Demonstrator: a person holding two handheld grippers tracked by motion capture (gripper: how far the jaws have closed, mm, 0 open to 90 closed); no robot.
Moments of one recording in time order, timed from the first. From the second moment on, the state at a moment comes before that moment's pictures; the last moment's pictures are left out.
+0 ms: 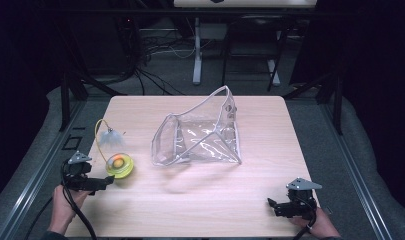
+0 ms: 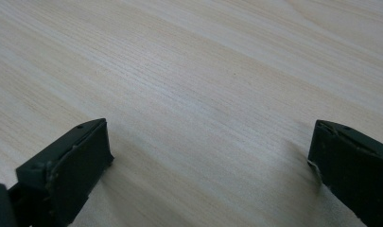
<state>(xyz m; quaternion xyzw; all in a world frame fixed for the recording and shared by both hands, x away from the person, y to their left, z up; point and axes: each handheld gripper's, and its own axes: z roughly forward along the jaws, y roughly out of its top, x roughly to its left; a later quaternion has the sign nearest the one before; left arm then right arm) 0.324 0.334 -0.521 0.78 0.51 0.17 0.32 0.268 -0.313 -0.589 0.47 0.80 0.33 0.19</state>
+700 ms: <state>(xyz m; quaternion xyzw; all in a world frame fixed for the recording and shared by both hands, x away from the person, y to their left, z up) 0.337 0.332 -0.500 0.76 0.50 0.20 0.37 0.268 -0.313 -0.589 0.47 0.80 0.33 0.19</state>
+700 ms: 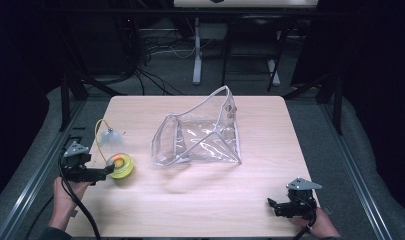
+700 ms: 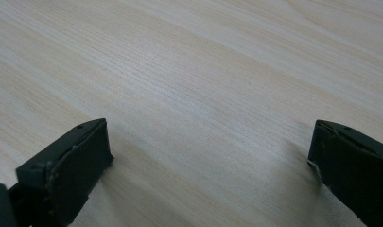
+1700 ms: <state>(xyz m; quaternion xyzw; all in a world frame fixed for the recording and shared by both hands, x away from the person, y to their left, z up) 0.341 0.329 -0.456 0.72 0.48 0.25 0.44 0.268 -0.313 -0.589 0.47 0.80 0.33 0.19</state>
